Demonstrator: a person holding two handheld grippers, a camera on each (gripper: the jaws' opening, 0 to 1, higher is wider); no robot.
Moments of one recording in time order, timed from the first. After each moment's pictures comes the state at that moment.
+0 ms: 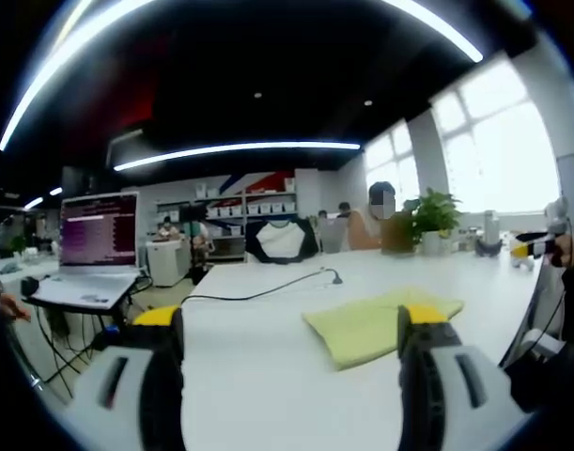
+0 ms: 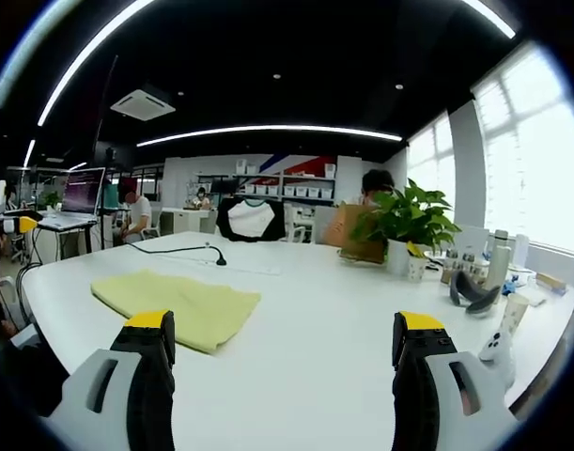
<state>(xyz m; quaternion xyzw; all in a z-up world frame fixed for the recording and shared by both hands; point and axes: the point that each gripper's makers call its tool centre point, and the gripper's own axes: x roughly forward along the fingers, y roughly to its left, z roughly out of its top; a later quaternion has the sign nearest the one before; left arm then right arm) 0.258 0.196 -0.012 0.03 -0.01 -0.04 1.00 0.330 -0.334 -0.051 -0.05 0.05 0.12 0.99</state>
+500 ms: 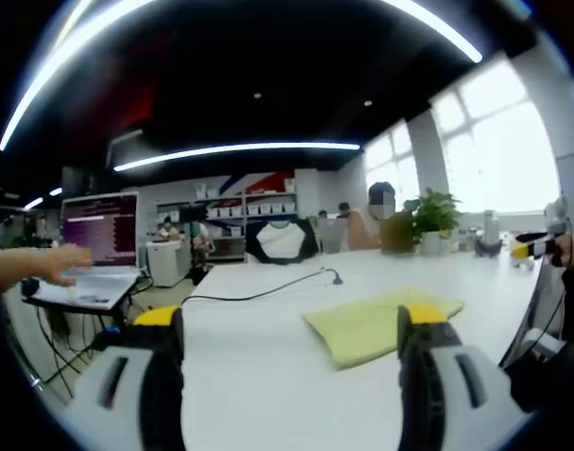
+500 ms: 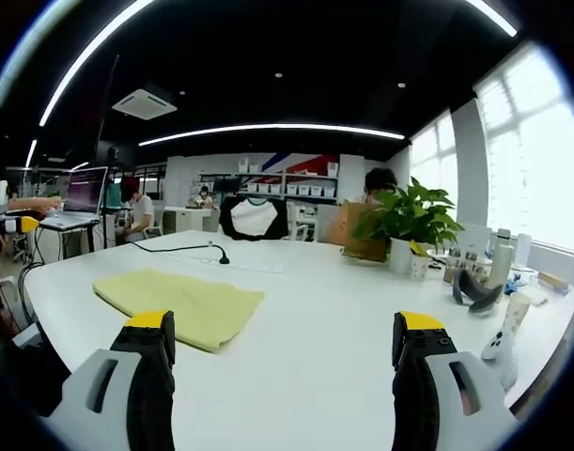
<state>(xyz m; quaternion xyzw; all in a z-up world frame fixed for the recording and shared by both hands) 0.257 0.197 -0.012 0.03 -0.01 -0.04 1.00 0.330 -0.332 -0.054 -0.05 0.05 0.13 0.99</state>
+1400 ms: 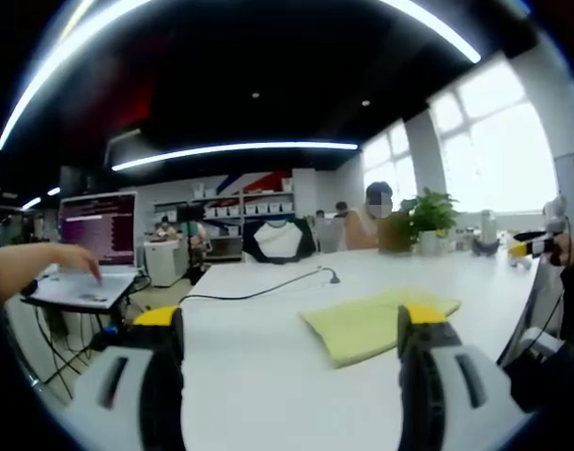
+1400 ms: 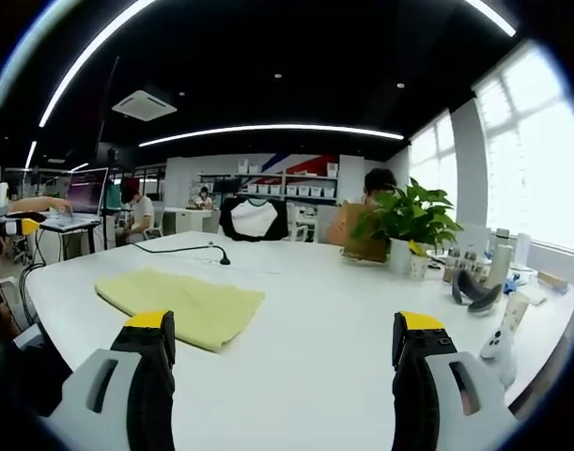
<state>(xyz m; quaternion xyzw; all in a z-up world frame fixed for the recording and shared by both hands) 0.257 0.194 -0.014 0.03 -0.01 -0.05 1.00 0.327 -0.332 -0.052 -0.05 0.05 0.12 0.99</state>
